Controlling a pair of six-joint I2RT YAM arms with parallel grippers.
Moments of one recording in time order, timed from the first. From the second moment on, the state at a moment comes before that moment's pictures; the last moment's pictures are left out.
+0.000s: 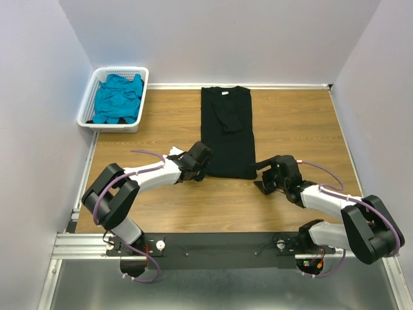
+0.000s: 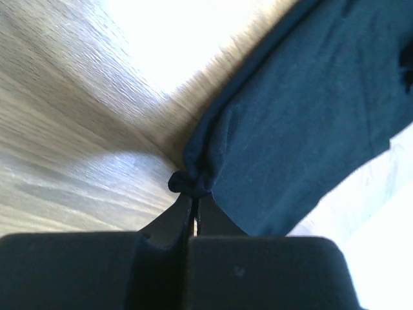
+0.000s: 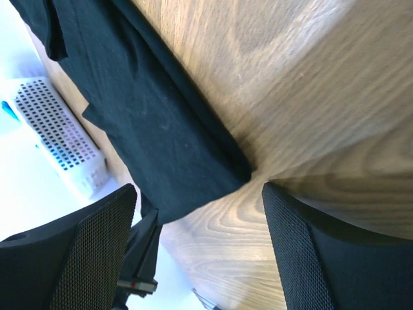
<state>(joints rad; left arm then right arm) -0.75 1.59 0.86 -0.30 -0.25 -1.72 0.41 1.21 0.31 0.17 -0.02 1.53</state>
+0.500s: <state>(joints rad) -0.75 1.57 0.86 -0.33 -0.25 -1.70 0.44 1.34 0.34 0.29 -0.02 1.59</state>
